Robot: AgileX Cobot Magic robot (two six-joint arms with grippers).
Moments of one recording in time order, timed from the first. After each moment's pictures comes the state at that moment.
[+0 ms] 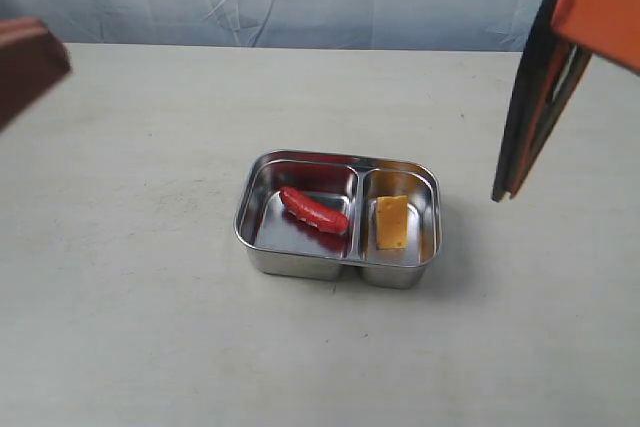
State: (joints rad) left arm -0.13 0.60 -0.43 1.38 -0.85 -1.39; right arm 0.42 0.61 -0.62 1.43 0.61 -0.81
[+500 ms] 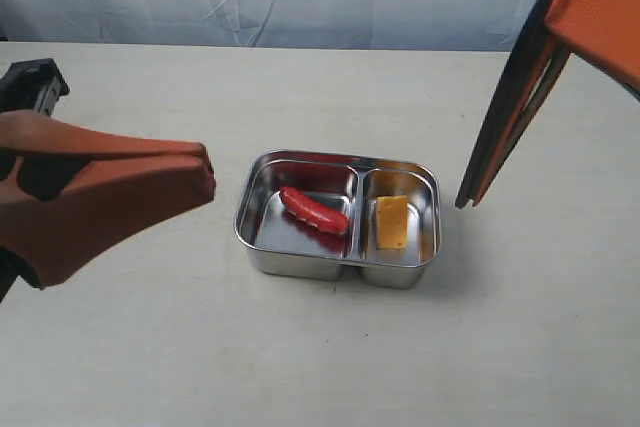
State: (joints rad) left arm -0.32 0.89 -0.44 1.28 -1.20 -1.14; right arm 0.42 0.61 -0.52 1.73 0.63 -1.03
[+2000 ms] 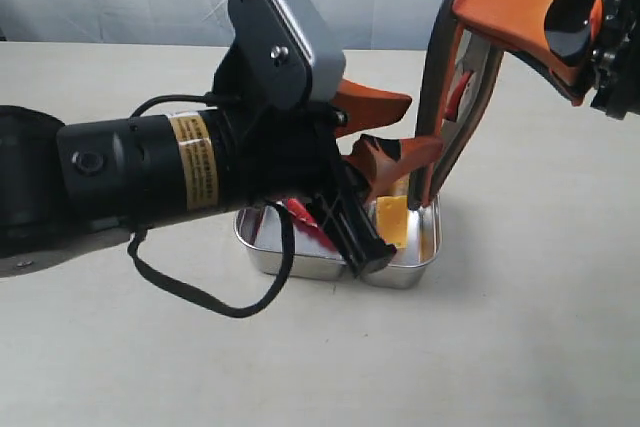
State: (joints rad) left arm -0.90 1.42 -0.74 0.52 -0.46 -0.31; right arm 0.42 0.87 -0.62 1.74 0.67 -0.96
